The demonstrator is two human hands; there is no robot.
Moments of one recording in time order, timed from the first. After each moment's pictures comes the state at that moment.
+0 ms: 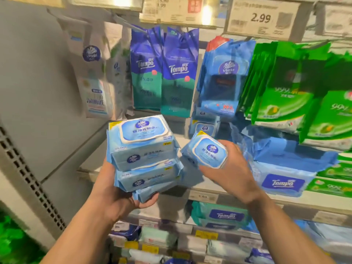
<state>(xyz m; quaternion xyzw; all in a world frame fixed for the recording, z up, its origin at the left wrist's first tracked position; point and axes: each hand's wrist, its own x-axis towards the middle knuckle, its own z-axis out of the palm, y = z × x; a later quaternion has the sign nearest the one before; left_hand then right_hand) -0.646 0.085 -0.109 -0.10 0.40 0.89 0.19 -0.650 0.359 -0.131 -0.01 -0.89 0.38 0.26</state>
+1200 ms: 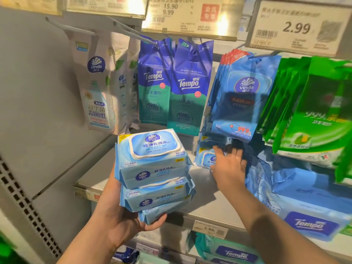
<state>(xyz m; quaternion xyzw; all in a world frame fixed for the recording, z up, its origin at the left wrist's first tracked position) -0.666 0.108 -0.101 -0.15 0.38 0.89 0.17 -0.786 0.379 -0.169 -0.16 -0.96 -0.04 0.21</state>
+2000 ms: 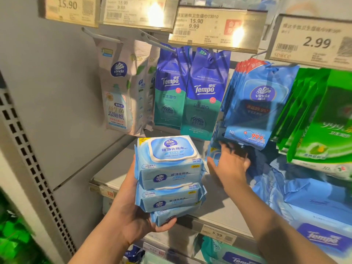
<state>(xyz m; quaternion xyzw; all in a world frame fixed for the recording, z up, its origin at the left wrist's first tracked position) -0.659 0.109 -0.095 -0.16 0.38 0.89 0.19 -0.779 0.342 -0.120 -0.14 -0.98 0.09 0.15</state>
